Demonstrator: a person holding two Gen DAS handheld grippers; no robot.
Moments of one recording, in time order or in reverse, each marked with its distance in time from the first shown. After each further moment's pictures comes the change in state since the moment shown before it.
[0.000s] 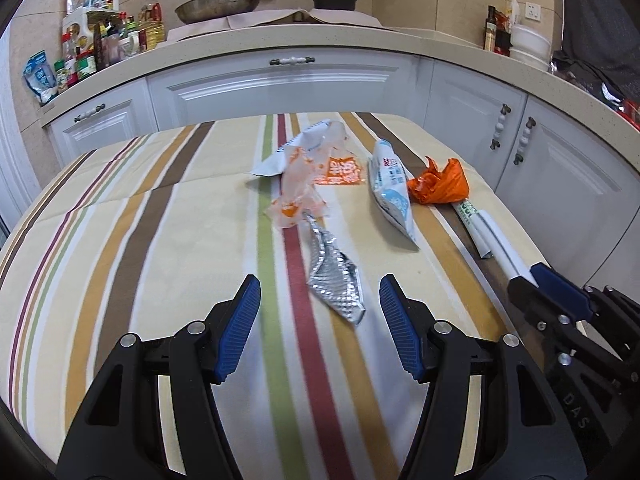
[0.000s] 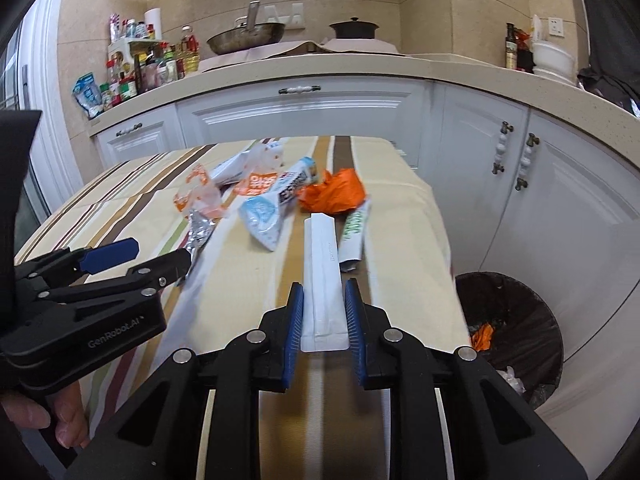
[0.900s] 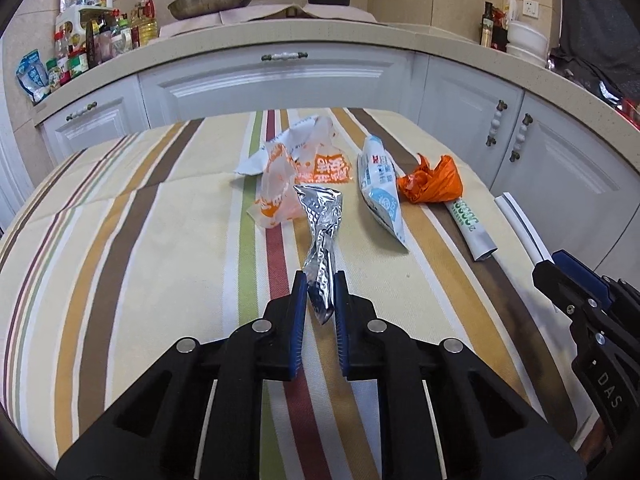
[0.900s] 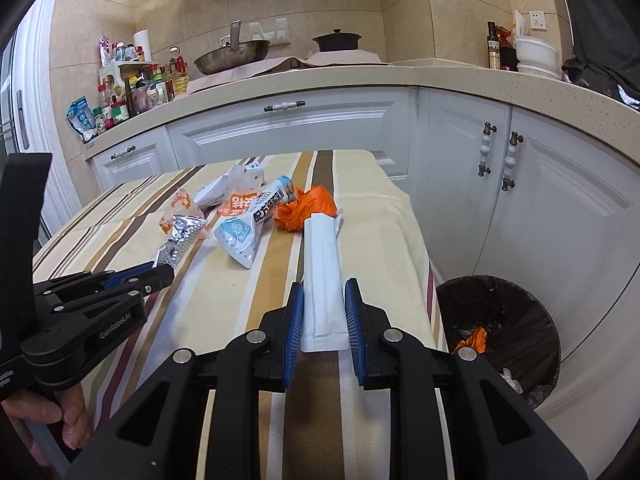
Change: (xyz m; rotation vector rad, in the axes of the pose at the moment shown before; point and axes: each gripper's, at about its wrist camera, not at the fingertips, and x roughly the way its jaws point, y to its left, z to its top) left arm 0.003 -0.007 0.000 -0.002 0.002 -0.018; right arm -0.009 -0.021 0.001 0.044 -0.048 0.003
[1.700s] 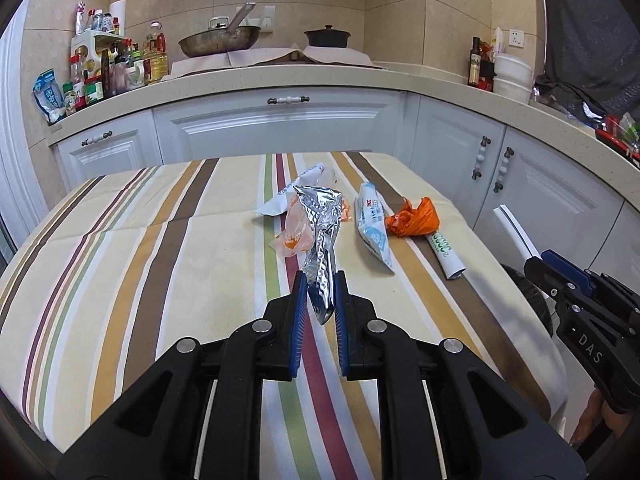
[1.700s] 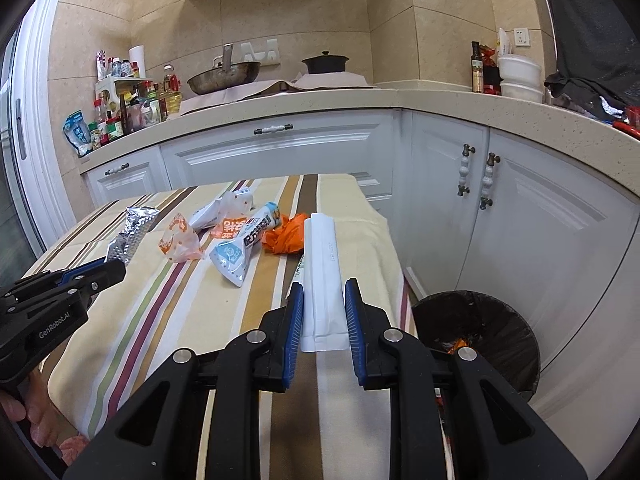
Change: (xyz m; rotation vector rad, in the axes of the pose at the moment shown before) left arm -0.056 0.008 0.003 0.002 -0.129 -0.011; right arm -0.028 -0.008 0.008 0.007 -0.073 -0.049
